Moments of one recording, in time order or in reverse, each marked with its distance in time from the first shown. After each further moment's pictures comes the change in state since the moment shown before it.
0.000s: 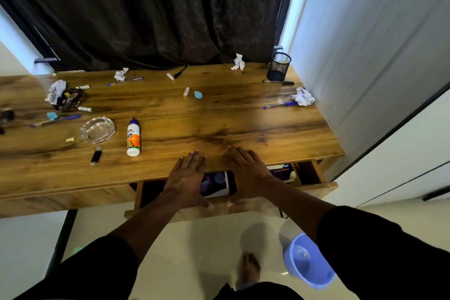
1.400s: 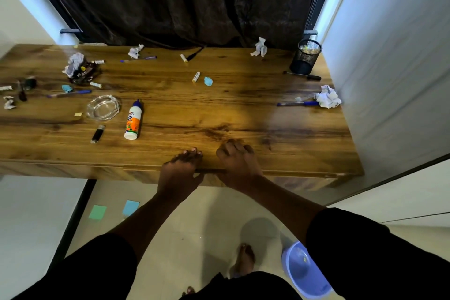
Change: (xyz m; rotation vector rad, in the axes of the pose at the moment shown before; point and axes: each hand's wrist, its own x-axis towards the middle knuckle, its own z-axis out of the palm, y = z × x) left_hand 0.009 0.027 0.011 -0.076 0.308 -0.244; right_hand 0.034 0.019 0.006 0.083 0.266 -0.108
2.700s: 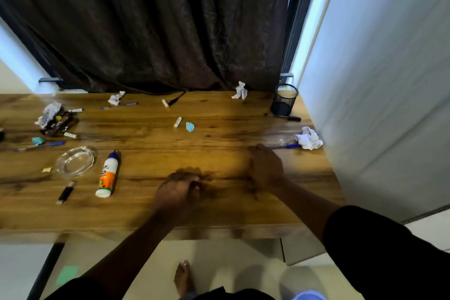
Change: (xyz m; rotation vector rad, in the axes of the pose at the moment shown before) left_hand 0.101 0.006 -0.002 -0.284 0.154 -0.032; right_hand 0.061 0.154 -0.033 0.154 0.054 0.348
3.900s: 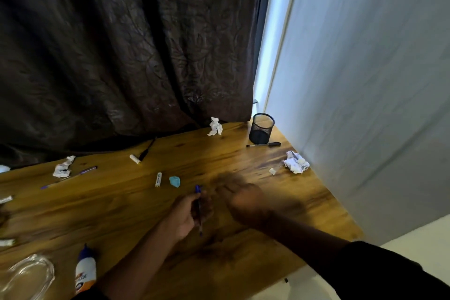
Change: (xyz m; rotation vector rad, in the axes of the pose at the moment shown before) left_hand 0.163 -0.014 -0.017 -1.639 -0.719 -0.893; right_hand 0.047 -0.068 0.006 -0.258 0.130 -0.287
